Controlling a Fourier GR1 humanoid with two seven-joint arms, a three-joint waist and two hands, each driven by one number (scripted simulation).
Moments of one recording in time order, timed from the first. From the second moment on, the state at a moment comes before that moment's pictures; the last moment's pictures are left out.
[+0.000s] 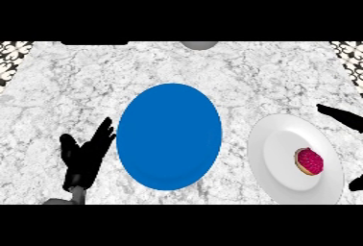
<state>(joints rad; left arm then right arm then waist) 0.00 0.22 -0.19 -1.43 0.24 0.15 0.19 -0.13 -0.84 0.09 -1.35 0.31 0.40 -0.43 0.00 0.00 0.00</state>
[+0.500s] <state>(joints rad) 0.04 0.19 -0.17 -1.46 0.20 0.13 0.20 -0.03 -0.73 0.06 -1.47 0.44 0.42 -0.38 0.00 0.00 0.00</state>
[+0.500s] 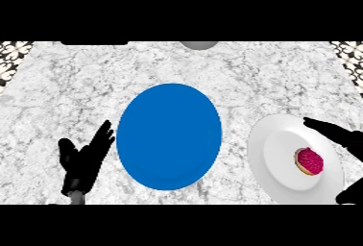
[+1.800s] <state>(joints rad) 0.02 0.14 -0.09 -1.44 0.14 0.06 0.20 -0.14 -0.56 0.08 -1.24 0.87 0.29 -0.50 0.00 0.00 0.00</state>
